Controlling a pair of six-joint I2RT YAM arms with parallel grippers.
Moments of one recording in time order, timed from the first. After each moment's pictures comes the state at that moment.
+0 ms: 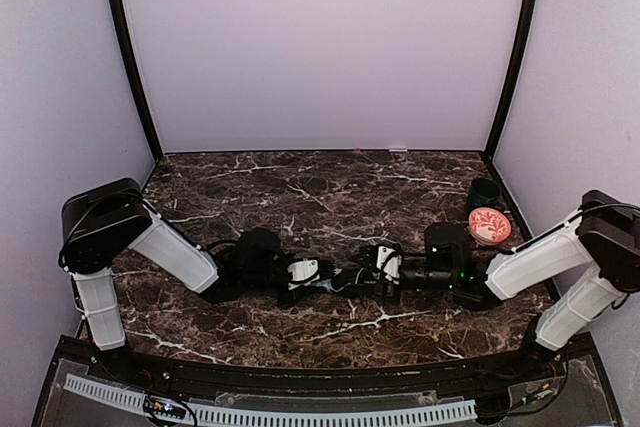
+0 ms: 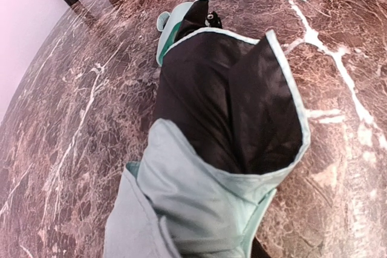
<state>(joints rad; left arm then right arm) -0.92 1.90 0.71 0.61 0.22 0.60 0.94 1.52 0.43 0.78 -0.35 -0.46</state>
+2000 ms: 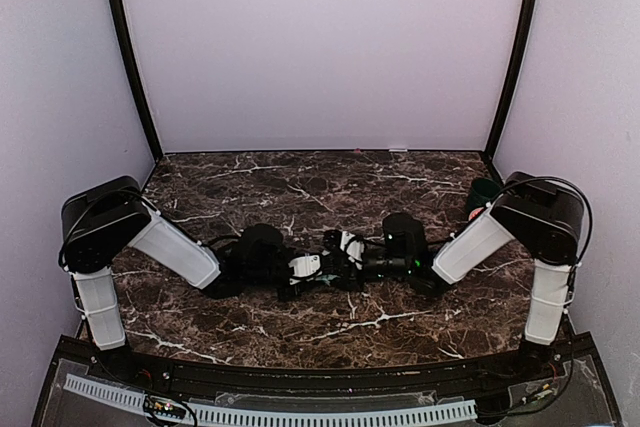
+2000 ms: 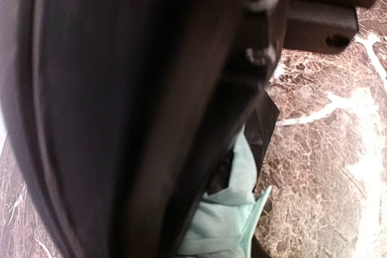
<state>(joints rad) -0.92 1.90 0.75 0.56 0.15 0.64 0.89 1.94 0.73 0.92 -0.47 -0.34</state>
